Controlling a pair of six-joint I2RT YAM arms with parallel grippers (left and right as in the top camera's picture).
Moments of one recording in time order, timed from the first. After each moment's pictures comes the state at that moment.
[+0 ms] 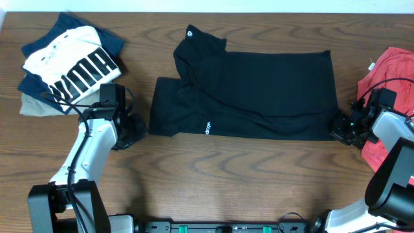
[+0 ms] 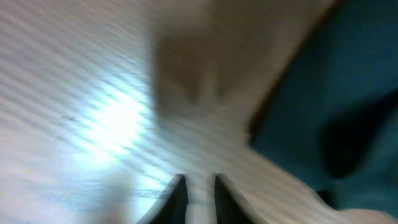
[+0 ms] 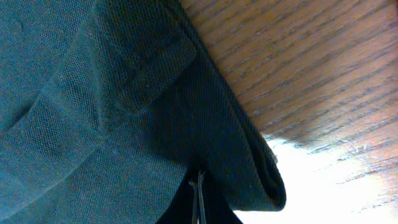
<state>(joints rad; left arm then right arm) 0.07 1.51 0.87 -0.75 0.10 -0.48 -0.42 1.77 0.95 -0.64 -0.20 0.16</state>
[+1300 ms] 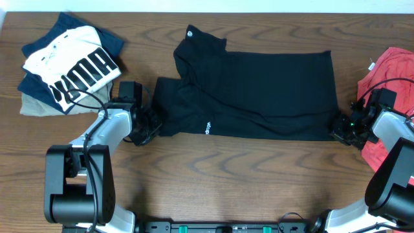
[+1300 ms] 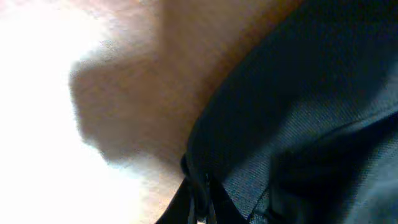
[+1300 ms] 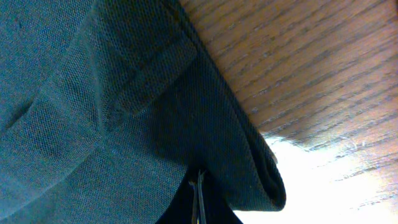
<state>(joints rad) -0.02 1.71 0.89 -0.61 0.21 -0.74 -0.42 1.77 0.95 -0.65 -0.19 0.16</state>
